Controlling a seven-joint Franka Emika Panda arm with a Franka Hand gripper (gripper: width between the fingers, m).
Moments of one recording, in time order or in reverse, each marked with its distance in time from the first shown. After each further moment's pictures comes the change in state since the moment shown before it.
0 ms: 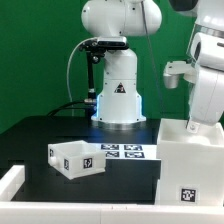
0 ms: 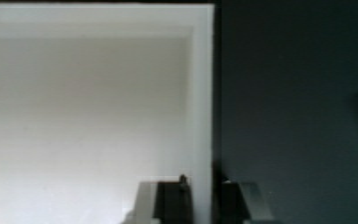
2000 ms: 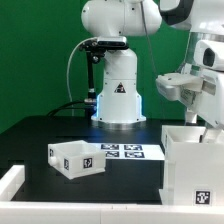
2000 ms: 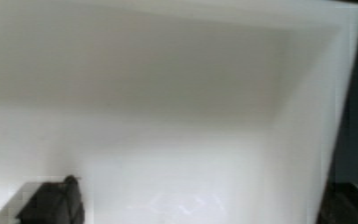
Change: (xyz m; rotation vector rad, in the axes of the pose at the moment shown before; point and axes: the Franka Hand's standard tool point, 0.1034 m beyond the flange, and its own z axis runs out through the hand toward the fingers) arm 0.009 0.021 0.002 -0.139 0.056 -0.209
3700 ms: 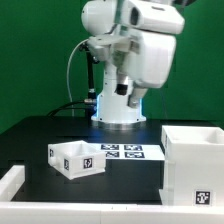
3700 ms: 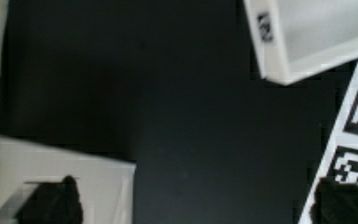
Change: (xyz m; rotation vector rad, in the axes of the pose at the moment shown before) arm -0.114 -0.047 -0.044 0.066 -0.021 -0.143
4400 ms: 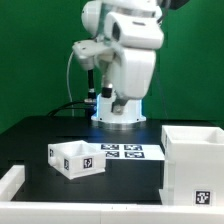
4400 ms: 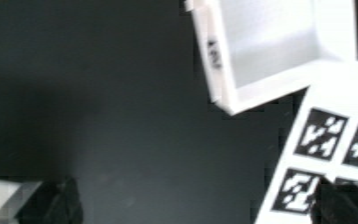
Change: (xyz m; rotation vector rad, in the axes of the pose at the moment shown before) arm -0.038 -0.050 0.037 0.122 0.041 -0.109
